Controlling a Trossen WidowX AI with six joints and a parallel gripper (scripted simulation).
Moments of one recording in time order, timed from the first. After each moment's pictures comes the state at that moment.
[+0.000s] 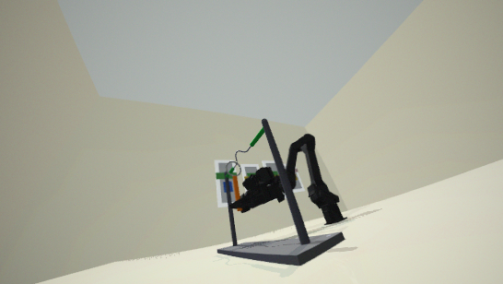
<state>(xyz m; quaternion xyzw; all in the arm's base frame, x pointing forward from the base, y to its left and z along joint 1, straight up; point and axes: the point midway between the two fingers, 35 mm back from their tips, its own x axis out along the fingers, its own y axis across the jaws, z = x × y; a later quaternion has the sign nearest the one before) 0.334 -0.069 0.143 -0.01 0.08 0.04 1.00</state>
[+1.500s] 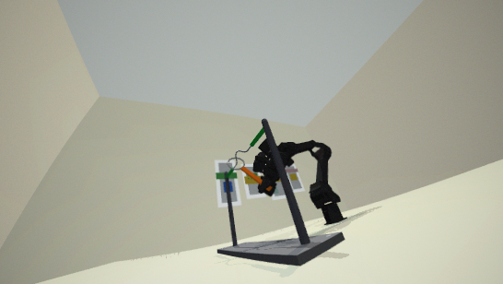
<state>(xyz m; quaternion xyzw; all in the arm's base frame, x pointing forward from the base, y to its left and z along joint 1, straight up) 0.273 0.018 0.173 0.18 0.34 -0.01 0.92</state>
